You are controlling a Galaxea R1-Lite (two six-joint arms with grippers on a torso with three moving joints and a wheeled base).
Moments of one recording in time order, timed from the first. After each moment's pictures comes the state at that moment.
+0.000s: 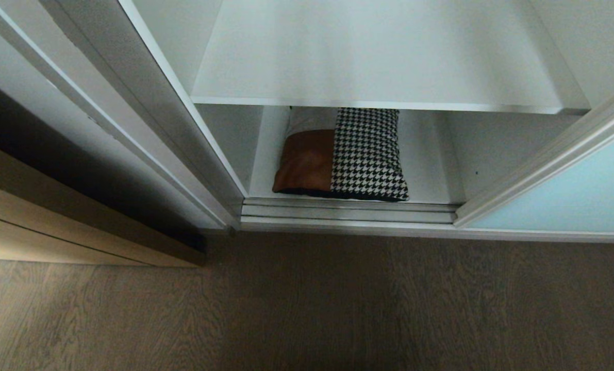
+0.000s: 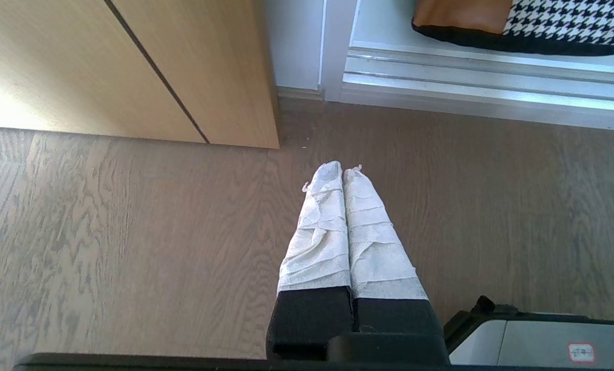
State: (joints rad) left arm 0.00 0.00 0.00 -0.03 0.00 -0.04; right arm -0.76 1.28 -1.37 0.12 0.84 0.12
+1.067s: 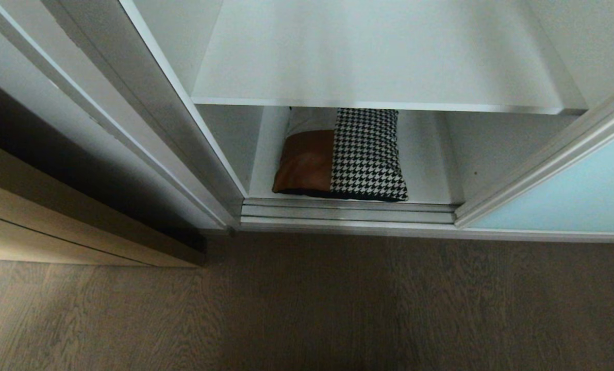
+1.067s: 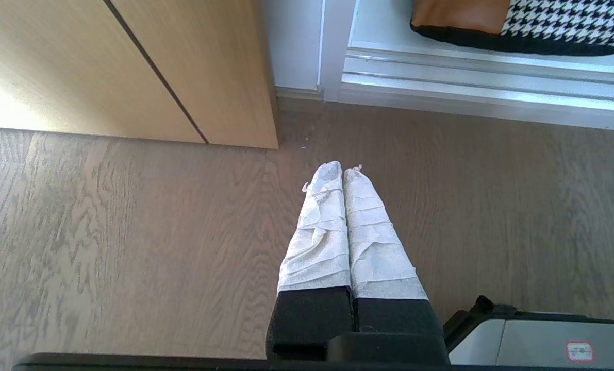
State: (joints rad) left arm 0.00 0.00 0.00 -0.03 0.00 -0.04; right arm -0.75 1.44 -1.54 0.12 0.80 0.16
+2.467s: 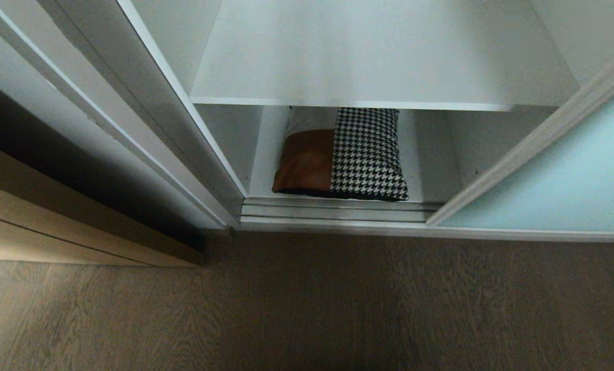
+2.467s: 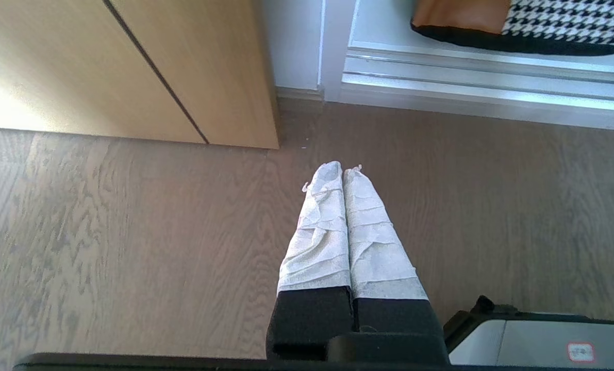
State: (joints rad) left arm 0.00 0.00 0.00 -0.03 0.00 -0.04; right arm -0.43 1.30 -1.45 0.12 0.79 0.23
